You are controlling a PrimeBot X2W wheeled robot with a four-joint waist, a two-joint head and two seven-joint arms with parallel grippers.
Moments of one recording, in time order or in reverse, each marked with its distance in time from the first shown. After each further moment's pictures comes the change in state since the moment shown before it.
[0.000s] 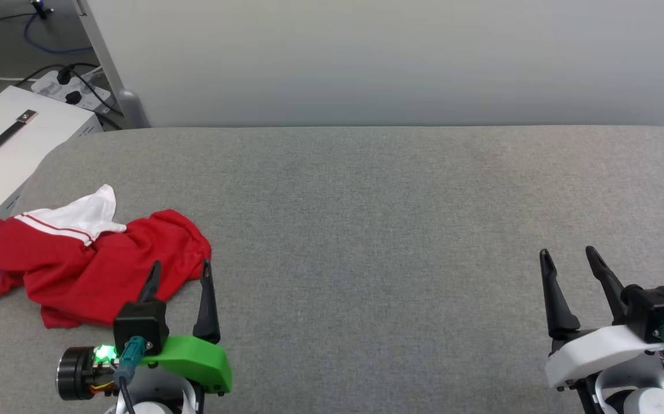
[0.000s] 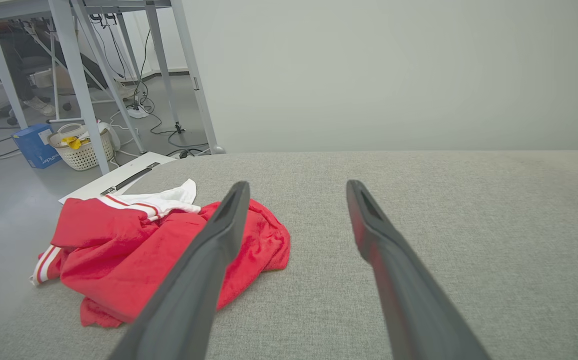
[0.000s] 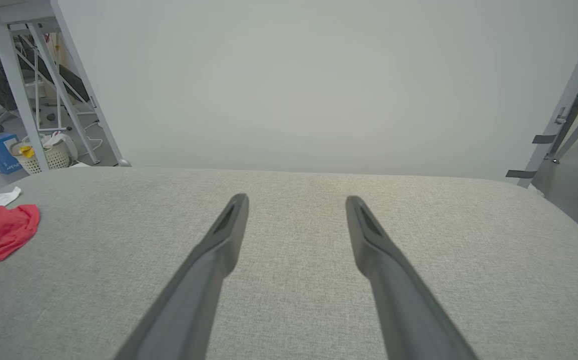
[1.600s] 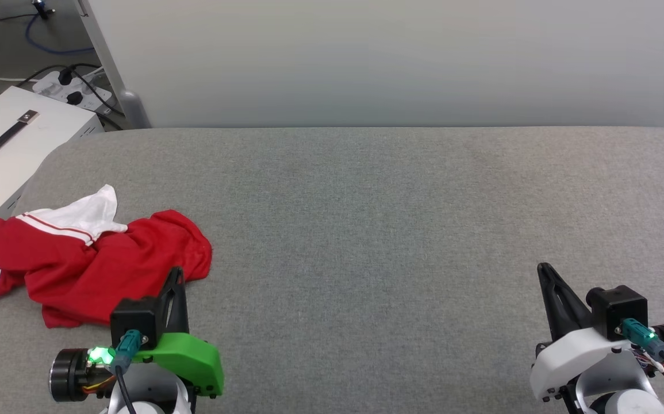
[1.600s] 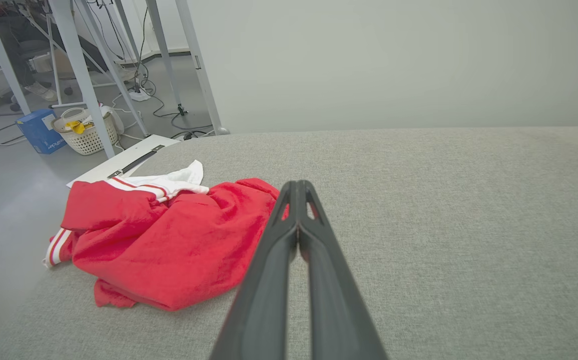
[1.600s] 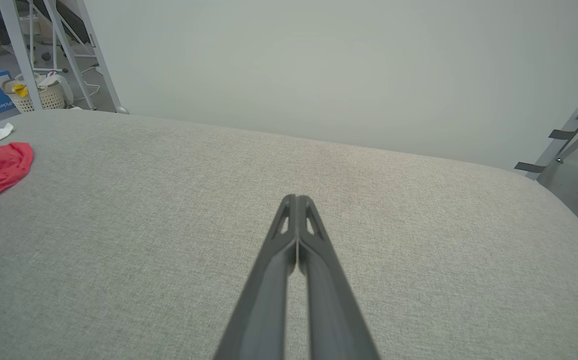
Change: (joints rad) left arm -0.002 0.000 0.034 0.010 0.022 -0.029 0.072; right arm -0.004 -0.001 0.038 0.036 -0.104 0.000 0.072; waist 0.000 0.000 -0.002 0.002
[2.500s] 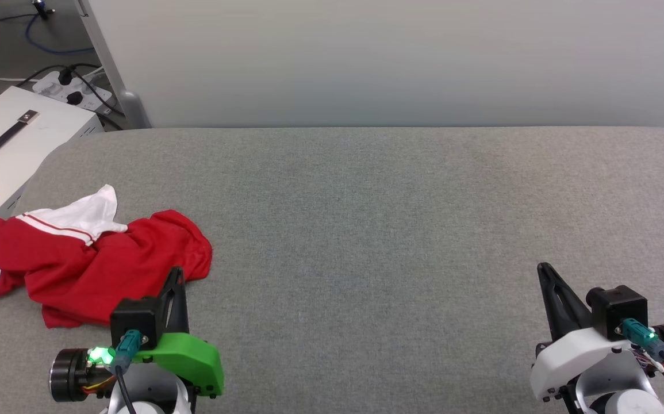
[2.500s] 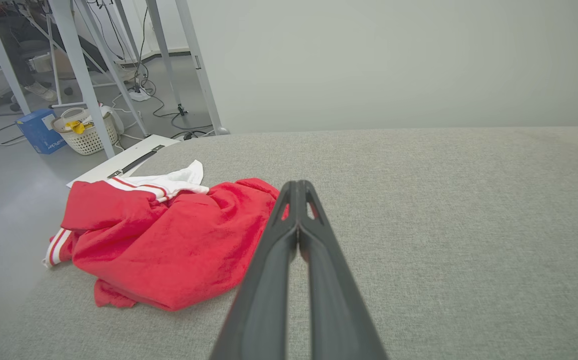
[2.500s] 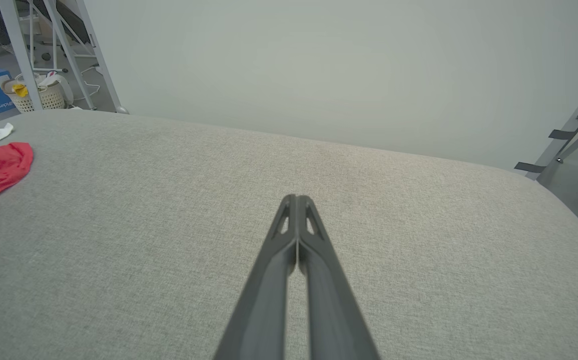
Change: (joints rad) left arm 0.000 0.000 0.000 0.000 0.000 0.000 0.000; right arm 0.000 0.000 0.000 0.000 0.000 0.000 0.000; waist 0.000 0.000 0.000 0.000
